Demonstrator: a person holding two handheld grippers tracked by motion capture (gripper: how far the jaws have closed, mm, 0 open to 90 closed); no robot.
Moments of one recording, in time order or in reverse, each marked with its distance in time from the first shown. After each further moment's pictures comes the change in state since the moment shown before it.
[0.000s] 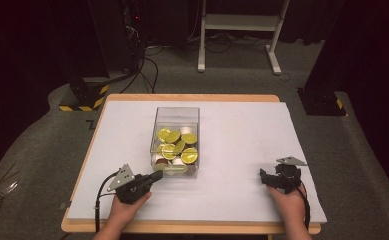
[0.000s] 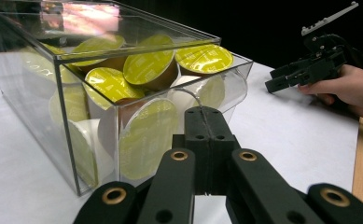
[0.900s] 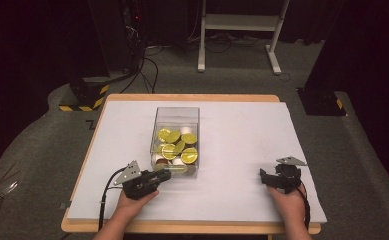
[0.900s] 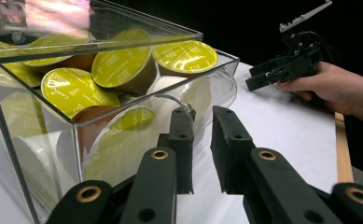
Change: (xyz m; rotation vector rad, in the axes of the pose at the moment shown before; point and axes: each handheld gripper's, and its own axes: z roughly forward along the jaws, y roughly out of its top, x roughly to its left) left arm 0.005 -0.005 0.018 0.038 -0.101 -0.029; right arm 0.000 0.000 0.000 -0.001 0.000 0.000
